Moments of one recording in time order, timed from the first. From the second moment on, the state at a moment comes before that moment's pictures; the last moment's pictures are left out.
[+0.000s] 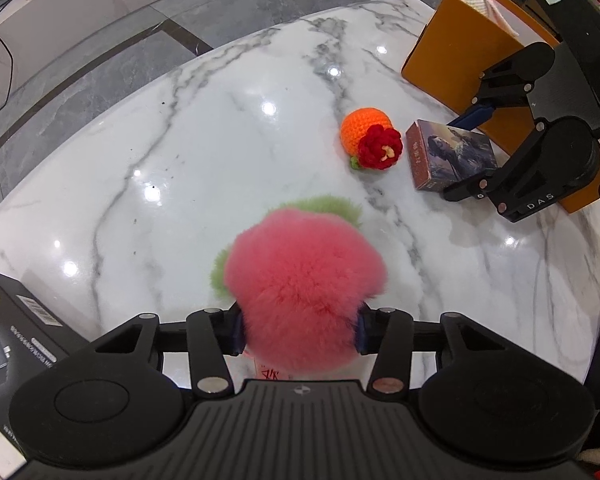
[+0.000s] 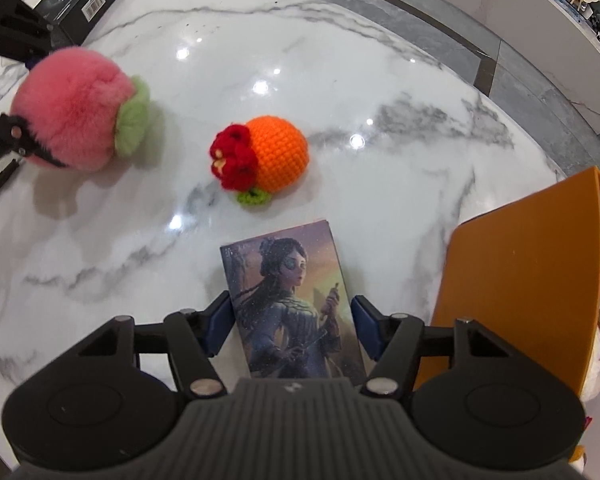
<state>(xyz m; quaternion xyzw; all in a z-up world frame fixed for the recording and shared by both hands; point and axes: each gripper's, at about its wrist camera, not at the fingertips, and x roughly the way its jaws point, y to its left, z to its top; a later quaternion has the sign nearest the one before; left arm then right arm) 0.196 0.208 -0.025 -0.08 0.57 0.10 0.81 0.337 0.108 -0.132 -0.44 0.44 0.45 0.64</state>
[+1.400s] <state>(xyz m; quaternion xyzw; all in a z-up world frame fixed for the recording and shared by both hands) 0.218 0.098 0.073 0.07 0.53 0.13 0.83 0.271 0.004 0.027 -0.44 0.32 0.47 0.69</state>
